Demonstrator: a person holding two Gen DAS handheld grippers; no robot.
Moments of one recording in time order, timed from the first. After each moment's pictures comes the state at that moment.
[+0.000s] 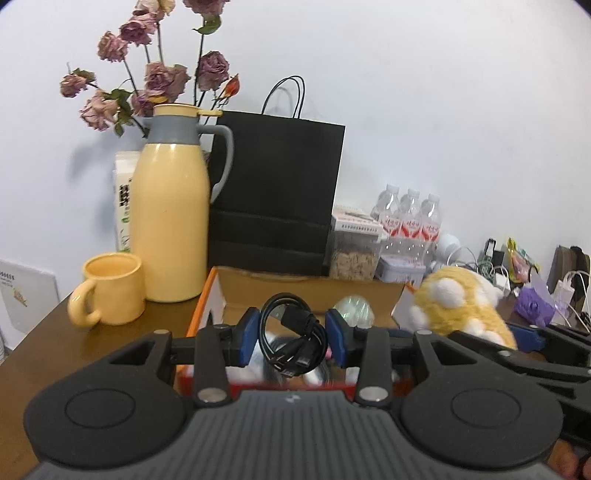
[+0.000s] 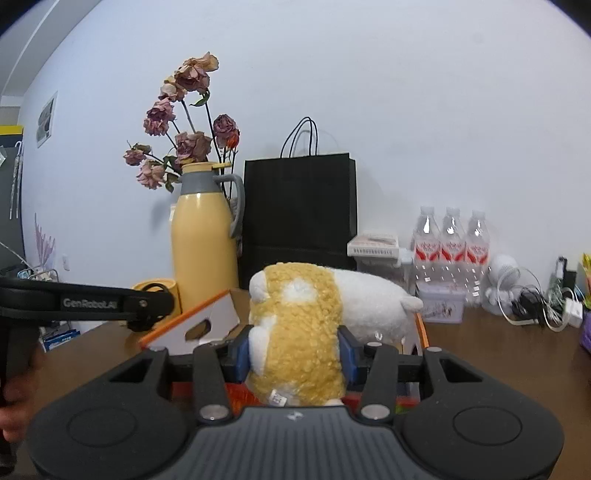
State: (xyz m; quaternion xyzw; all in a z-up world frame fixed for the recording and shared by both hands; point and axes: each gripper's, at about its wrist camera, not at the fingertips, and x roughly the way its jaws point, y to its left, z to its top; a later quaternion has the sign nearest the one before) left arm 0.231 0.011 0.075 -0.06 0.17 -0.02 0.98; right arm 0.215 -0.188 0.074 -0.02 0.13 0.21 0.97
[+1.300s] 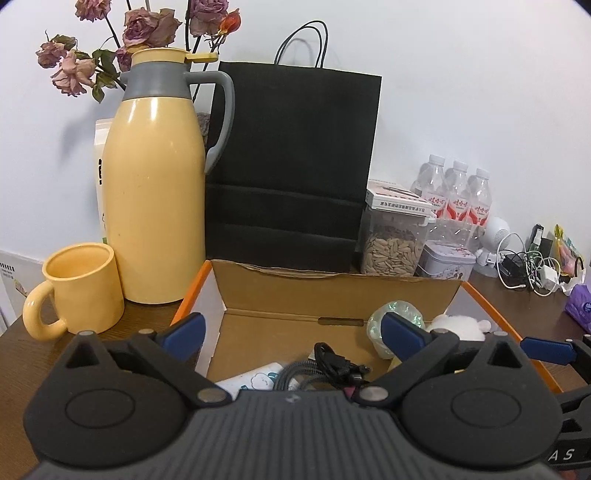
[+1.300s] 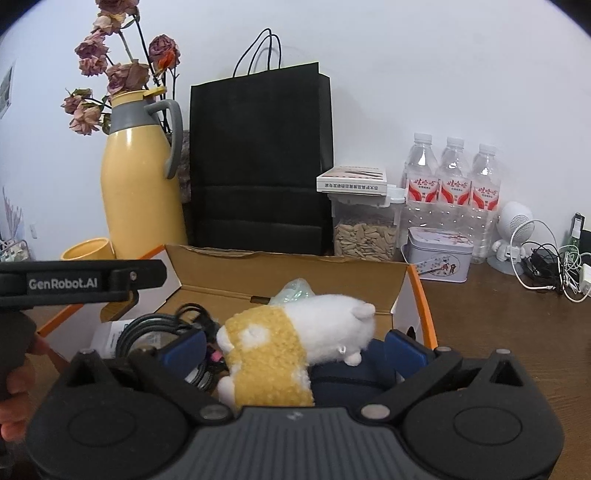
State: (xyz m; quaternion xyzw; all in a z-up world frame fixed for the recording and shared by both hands) left arm 0.335 0.006 0.042 -0.05 0.21 0.02 0.98; right arm 0.337 -0.179 0.035 -0.02 0.23 0.18 0.96
